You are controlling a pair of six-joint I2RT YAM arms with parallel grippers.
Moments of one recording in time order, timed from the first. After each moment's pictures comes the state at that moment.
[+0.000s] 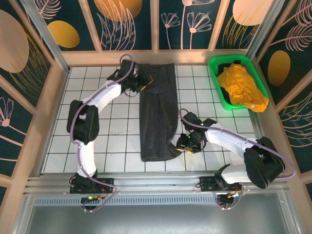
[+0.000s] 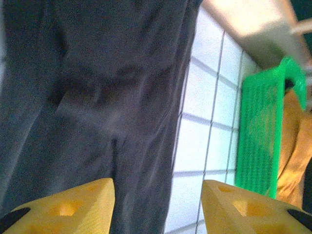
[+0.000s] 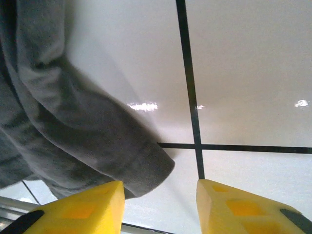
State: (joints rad) left arm -0.39 1.98 1.58 -0.38 0.34 -0.91; right arm 0.66 1.33 0.72 -0.77 -0.29 0.80
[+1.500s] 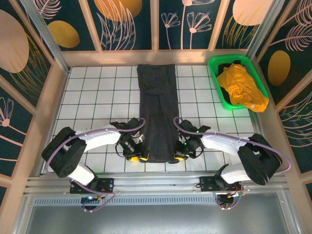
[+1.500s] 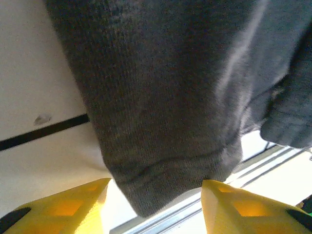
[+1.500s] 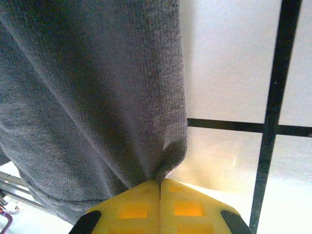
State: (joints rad) left arm -0.75 1.57 0.75 -0.66 0.55 -0.69; right arm 0.76 1.37 0.62 -0.61 -0.41 0.90
